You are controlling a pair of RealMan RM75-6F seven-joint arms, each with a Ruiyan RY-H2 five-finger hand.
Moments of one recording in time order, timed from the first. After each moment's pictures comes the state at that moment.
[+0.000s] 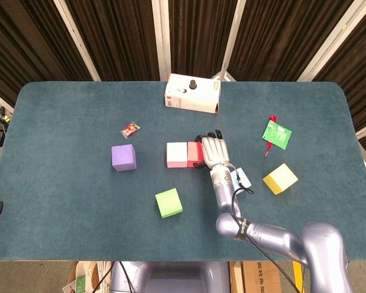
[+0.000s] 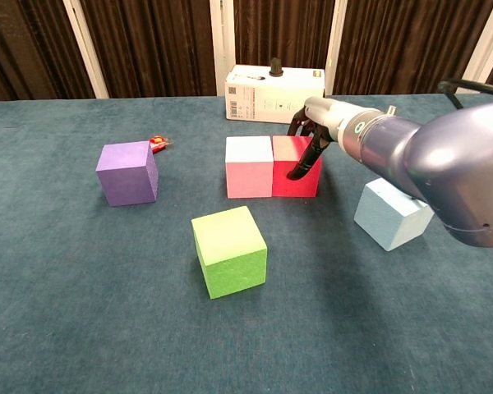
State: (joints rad) left arm -0.01 -1.12 -0.12 -1.66 1.43 1.63 0.12; right arm 1.02 -1.84 0.41 -1.20 -0.50 1.00 -0.60
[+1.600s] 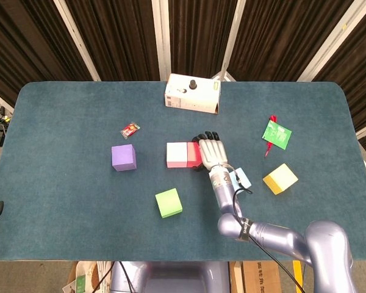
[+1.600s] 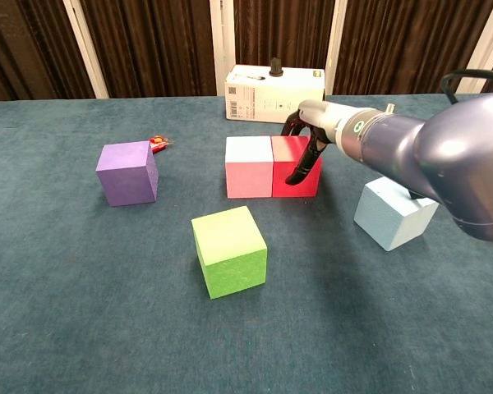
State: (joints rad) left arm -0.01 -1.13 -0.12 -1.66 1.42 1.62 0.12; right arm 1.03 -1.80 0.40 -1.26 -0.47 0.97 -0.61
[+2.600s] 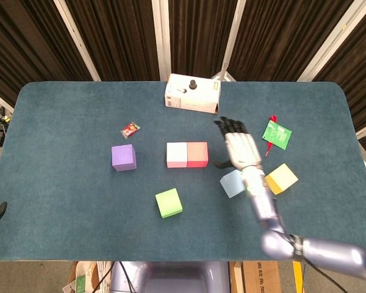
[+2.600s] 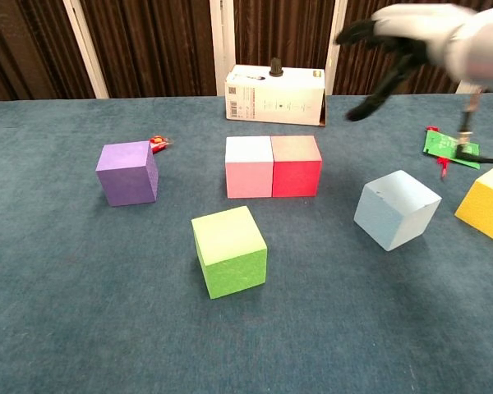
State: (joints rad) left arm -0.01 -1.13 -0.11 -1.65 1.45 1.63 0.10; right arm 0.80 -1.34 0.38 -1.82 -0.67 1.11 -0.48
